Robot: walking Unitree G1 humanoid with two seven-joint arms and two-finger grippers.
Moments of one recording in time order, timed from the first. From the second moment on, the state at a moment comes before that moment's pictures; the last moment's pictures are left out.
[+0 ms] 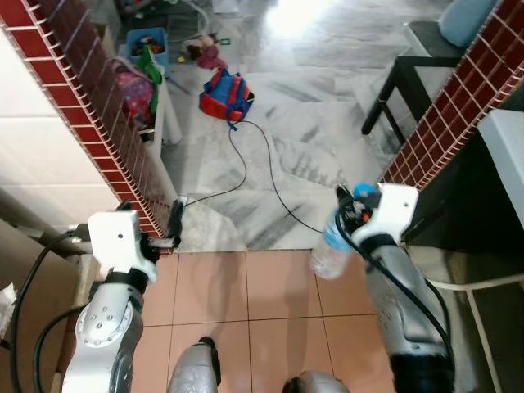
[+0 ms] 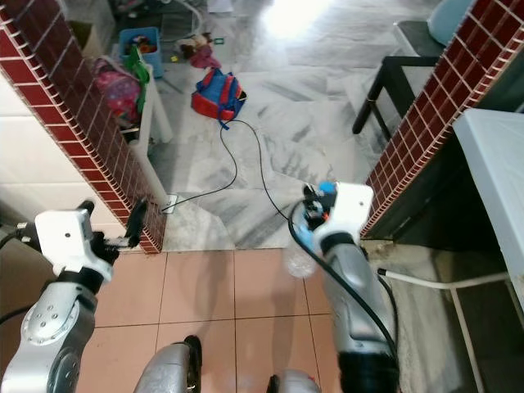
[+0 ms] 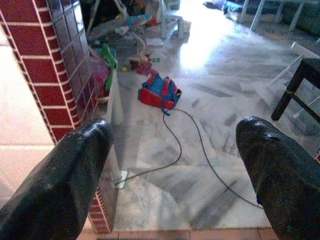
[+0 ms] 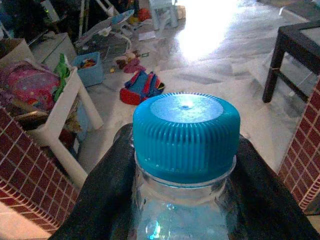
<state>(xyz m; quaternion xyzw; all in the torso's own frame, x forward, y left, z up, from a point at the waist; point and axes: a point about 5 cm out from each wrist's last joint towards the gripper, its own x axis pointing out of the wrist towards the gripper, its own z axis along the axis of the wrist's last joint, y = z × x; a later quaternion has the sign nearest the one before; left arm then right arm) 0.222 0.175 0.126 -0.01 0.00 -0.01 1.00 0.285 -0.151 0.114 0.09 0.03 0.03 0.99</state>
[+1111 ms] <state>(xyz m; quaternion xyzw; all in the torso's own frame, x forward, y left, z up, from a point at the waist) 0.219 0.174 0.100 0.00 0.05 0.00 1.00 0.260 -0.183 0.103 -0.03 0.02 0.01 1.00</state>
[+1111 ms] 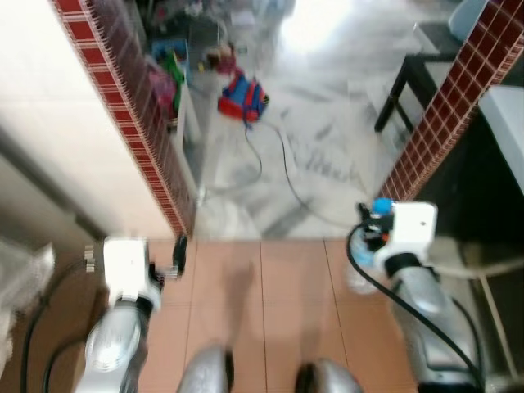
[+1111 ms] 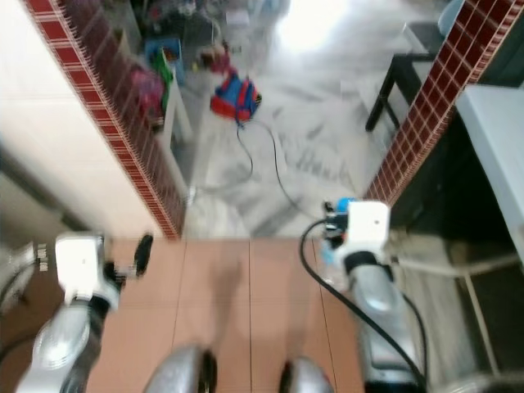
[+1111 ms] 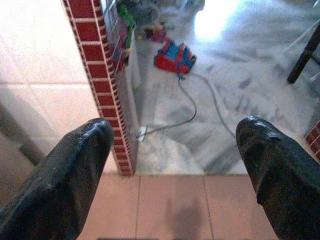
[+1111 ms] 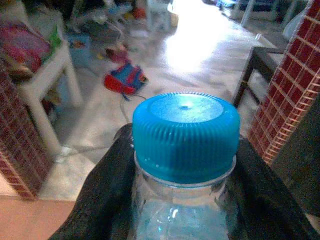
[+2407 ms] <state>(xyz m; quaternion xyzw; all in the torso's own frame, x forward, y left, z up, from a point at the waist) 0.204 0.176 0.107 0.01 0.06 0.00 1.00 0.274 -0.196 0.107 -0.06 0.01 -0.02 1.00</state>
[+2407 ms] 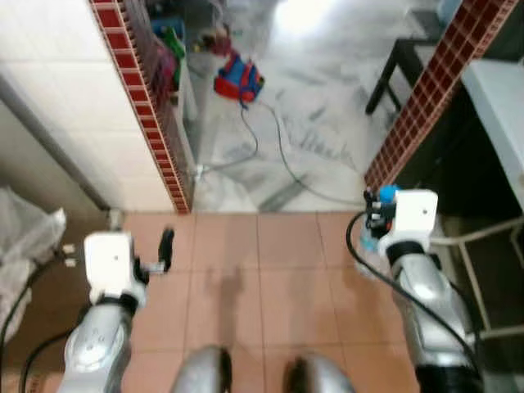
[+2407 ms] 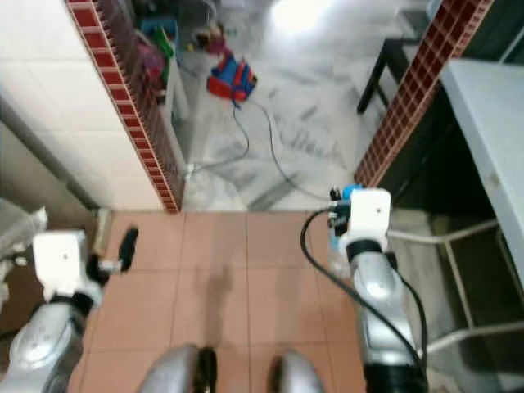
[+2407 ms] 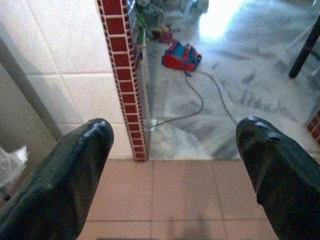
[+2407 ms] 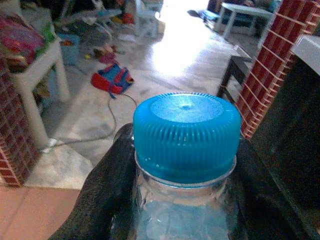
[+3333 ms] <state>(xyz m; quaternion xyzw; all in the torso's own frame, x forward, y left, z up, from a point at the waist) 0.205 0.172 0.103 0.02 0.09 -0.01 1.00 0.283 -0.189 0.108 -0.05 0.01 -0.02 1.00</state>
